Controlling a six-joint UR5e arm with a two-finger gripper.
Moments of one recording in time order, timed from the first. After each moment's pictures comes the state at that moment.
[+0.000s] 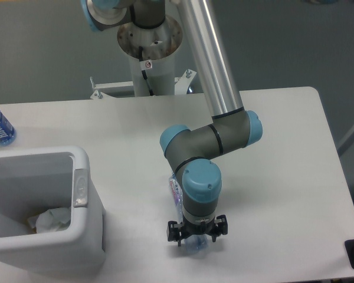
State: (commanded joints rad) arm 2.36 -2.28 -1.45 -0.81 1.52 0.26
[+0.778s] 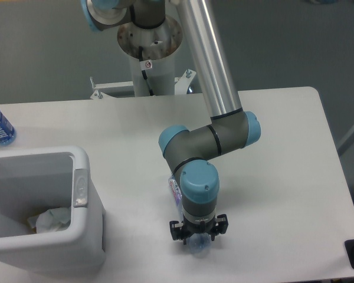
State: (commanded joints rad) arm 2.36 -2.28 -1.46 -0.81 1.55 0.26
